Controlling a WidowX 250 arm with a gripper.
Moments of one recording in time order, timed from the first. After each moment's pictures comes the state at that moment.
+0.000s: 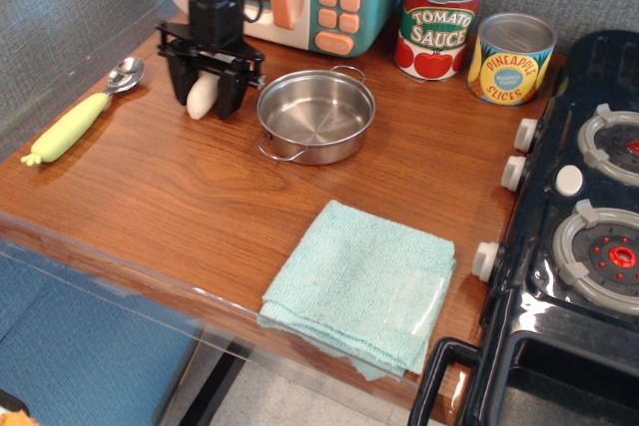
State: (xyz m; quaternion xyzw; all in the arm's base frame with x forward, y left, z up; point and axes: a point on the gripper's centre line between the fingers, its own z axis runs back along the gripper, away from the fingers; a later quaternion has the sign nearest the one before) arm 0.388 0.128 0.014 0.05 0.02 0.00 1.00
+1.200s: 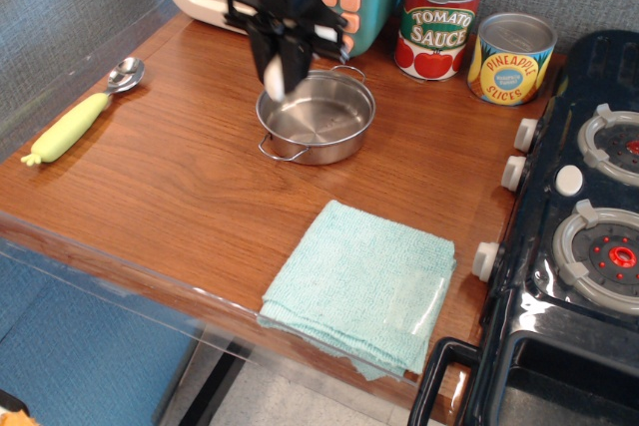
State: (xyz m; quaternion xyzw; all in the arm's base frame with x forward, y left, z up) arm 0.376 0.034 0.070 0.01 -0.04 -0.04 1.00
